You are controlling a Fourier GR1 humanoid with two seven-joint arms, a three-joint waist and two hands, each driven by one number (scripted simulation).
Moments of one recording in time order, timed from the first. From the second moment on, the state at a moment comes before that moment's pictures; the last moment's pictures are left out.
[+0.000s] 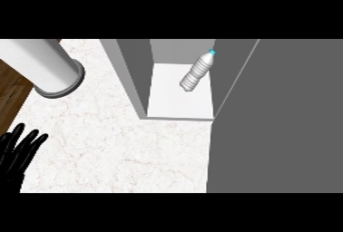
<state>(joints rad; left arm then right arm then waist) 0.33 0.81 -0.30 -1.91 0.85 0.12 -0.61 0.67 -0.47 0.05 -2.37 -0.71 0.78 0.01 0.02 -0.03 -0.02</state>
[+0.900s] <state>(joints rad) 0.47 0.93 -0.15 -1.90 0.95 -0.03 -0.63 0.30 -0.45 0.35 -2.35 -0.65 0.56 0.23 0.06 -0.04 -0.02</state>
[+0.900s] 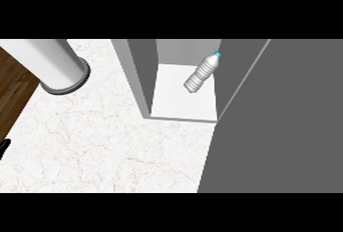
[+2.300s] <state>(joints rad) 0.64 1.02 0.06 -1.82 1.04 -0.33 -0.70 -0.68 -0.02 0.62 -1.97 -0.67 0.03 0.68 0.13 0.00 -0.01</state>
